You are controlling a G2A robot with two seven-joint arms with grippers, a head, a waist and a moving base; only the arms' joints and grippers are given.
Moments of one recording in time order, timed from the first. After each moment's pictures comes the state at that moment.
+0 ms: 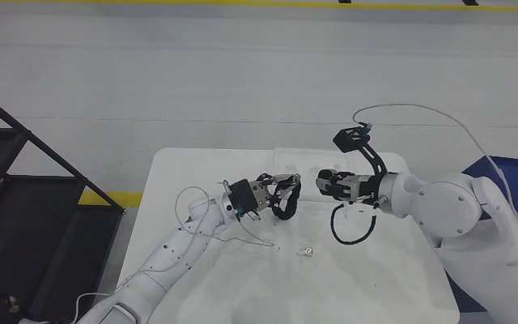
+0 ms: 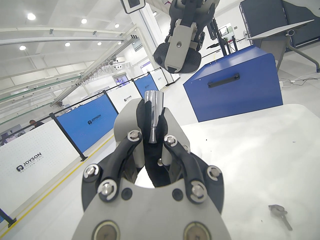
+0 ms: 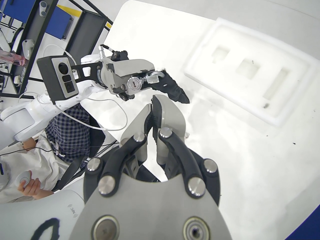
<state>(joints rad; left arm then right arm) 1.06 -1.23 -0.92 -1.21 1.71 -0.42 0.95 -0.99 -0.91 1.15 -2.07 -0.29 0.27 1.13</state>
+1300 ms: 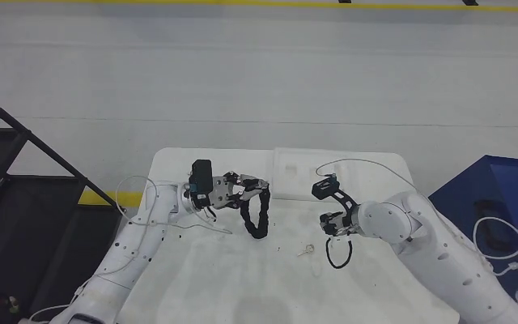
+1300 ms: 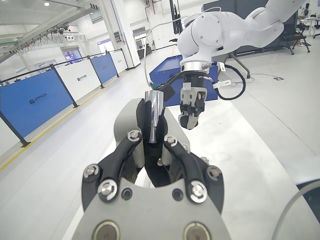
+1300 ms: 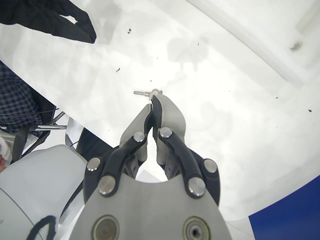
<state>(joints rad) 1.11 -1.06 -1.15 -1.37 1.62 -1.01 0.81 -1.02 -0.93 0.90 -1.79 -0.54 0.09 1.24</state>
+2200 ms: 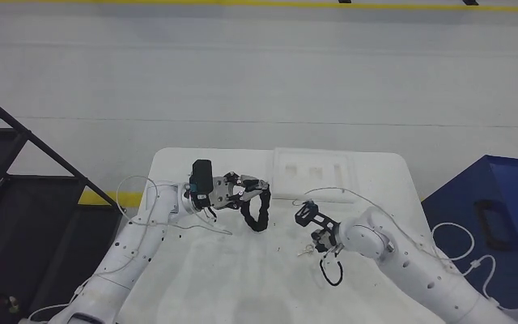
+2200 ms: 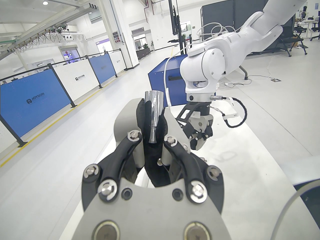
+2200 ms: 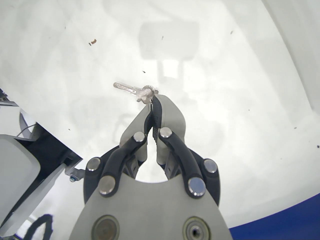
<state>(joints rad) 1.11 -1.06 -1.14 -1.37 1.62 -1.01 0.81 -0.99 -0.99 0.67 -1.63 -0.76 -0.18 1.14</state>
